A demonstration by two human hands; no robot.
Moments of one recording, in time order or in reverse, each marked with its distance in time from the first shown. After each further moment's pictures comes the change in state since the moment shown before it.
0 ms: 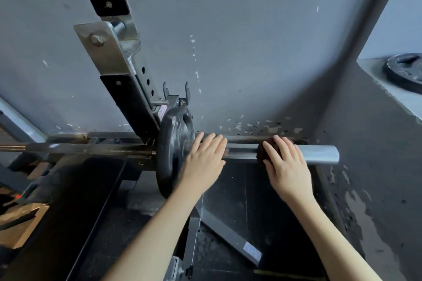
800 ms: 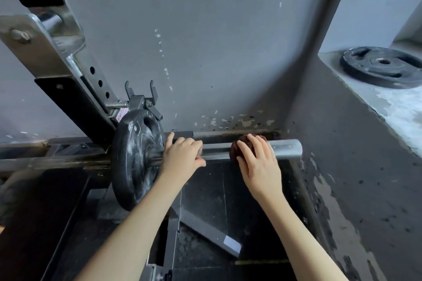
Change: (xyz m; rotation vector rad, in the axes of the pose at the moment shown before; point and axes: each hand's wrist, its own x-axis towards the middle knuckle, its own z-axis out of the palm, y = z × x) left_hand 0.043 0.015 0.022 -0.099 -0.163 -0.064; right_hand -0.001 0.005 -0.002 0.057 0.032 0.082
